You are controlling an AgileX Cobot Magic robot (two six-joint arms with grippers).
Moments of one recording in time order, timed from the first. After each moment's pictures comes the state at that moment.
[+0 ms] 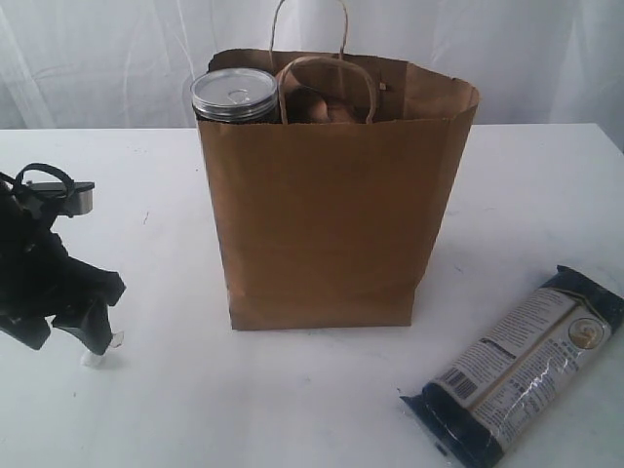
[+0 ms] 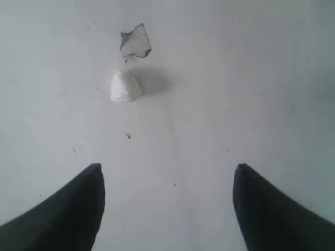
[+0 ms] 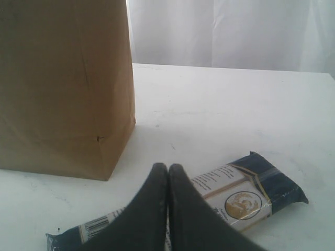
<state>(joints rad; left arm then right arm) -0.28 1.54 -0.97 -0.21 1.01 0.07 0.23 0.03 -0.01 0.01 0.23 0.04</state>
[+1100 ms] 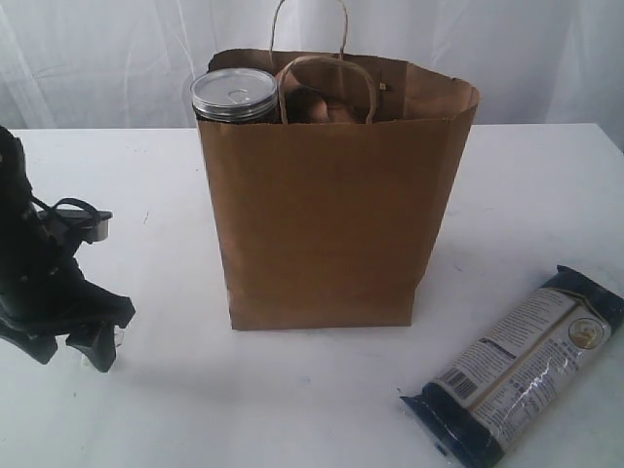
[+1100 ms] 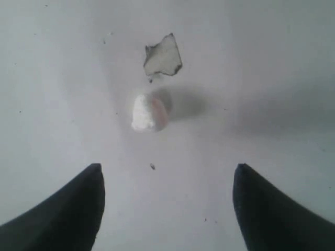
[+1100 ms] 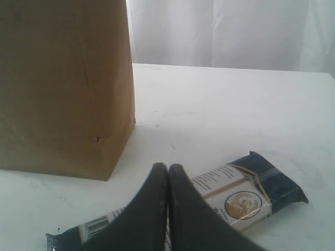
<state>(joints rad) -0.28 1.68 -0.97 -0.16 0.93 0.08 0.23 0.03 -0.01 0.01 0.23 0.04</state>
